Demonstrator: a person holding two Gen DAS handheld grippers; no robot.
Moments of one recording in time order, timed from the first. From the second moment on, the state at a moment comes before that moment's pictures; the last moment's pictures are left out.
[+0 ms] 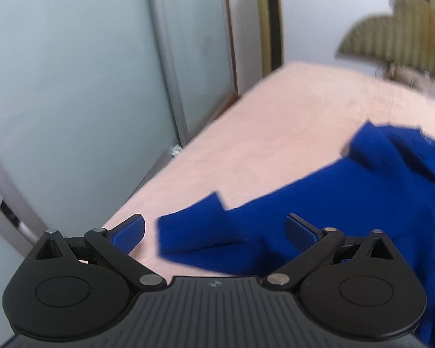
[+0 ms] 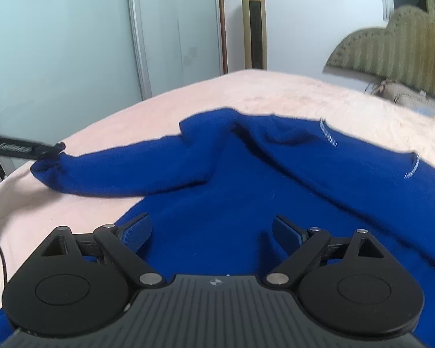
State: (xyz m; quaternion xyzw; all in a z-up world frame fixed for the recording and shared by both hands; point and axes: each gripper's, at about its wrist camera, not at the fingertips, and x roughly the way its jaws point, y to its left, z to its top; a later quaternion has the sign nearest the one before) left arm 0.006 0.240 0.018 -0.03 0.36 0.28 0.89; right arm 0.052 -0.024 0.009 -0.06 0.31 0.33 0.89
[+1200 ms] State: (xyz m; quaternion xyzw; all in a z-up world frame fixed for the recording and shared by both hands) left arm -0.103 0.321 -0.016 -0.55 0.20 0.31 0.75; right arm 0.054 -0.037 -0.016 -0.03 0.33 0.34 0.88
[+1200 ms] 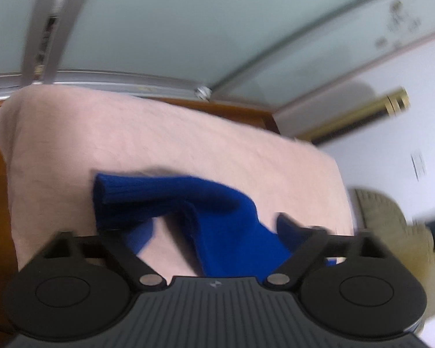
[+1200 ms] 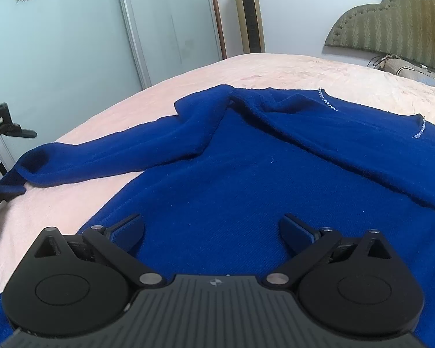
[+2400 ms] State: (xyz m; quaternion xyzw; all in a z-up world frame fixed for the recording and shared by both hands) left arm 0.125 0.183 0.127 -0.07 0.17 0.21 0.96; right arm 0.076 -0.143 -0.008 0.09 0.33 0.22 0.92
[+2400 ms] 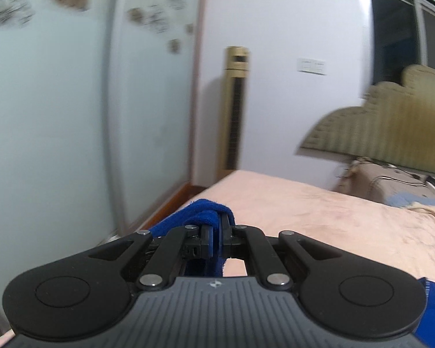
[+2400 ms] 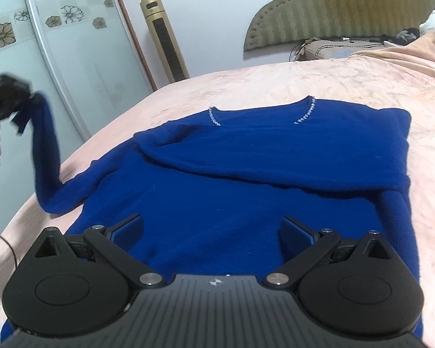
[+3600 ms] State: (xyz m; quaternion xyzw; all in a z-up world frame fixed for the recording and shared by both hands) left arm 0.216 -0.092 0.022 0.06 0.35 -0.22 0.91; right arm 0.069 -0.226 -0.025 0.14 0.32 0.11 0.93
